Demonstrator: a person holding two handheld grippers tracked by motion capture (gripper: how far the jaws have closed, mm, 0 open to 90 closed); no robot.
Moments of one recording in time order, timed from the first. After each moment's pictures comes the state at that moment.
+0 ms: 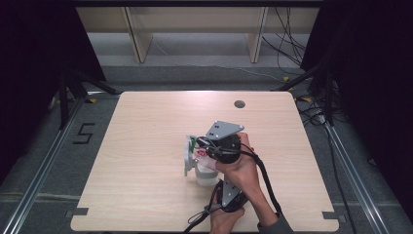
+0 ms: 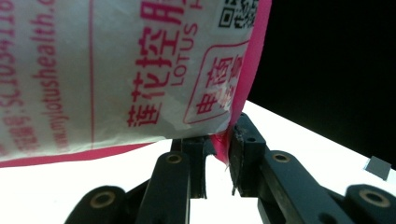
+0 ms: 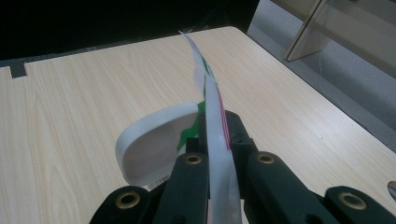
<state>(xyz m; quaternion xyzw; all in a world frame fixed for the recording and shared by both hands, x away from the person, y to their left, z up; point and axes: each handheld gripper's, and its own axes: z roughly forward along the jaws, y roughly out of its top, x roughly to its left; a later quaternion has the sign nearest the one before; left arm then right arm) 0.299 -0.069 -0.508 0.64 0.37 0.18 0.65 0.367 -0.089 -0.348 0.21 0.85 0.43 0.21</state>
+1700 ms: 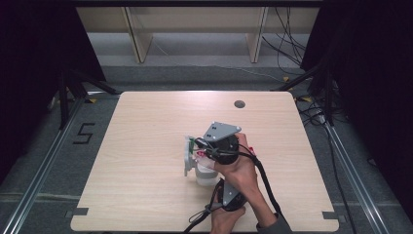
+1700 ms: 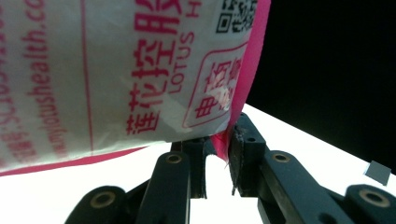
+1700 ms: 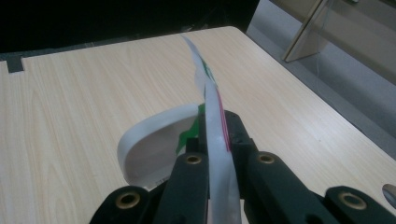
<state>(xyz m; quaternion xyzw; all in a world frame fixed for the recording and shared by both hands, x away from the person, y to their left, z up) 0.301 -0.067 -0.506 0.65 0.35 0.19 0.64 0.364 -0.085 -0.347 0.21 0.85 0.43 0.22</state>
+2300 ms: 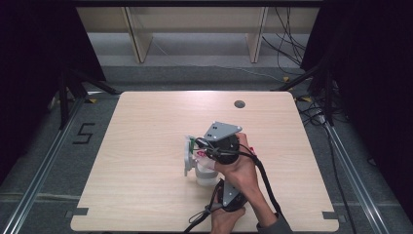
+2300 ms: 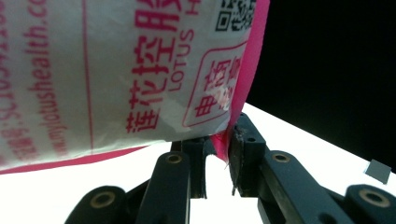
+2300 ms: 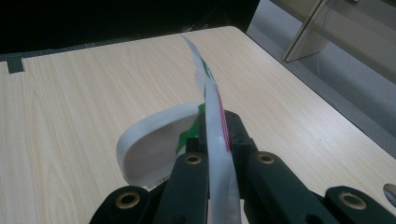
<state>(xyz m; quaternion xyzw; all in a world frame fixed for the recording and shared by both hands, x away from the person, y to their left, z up) 0.301 -0.061 -0.506 0.68 0.34 0.20 0.61 0.364 -0.086 -0.347 0.21 0.85 0.42 0.22</state>
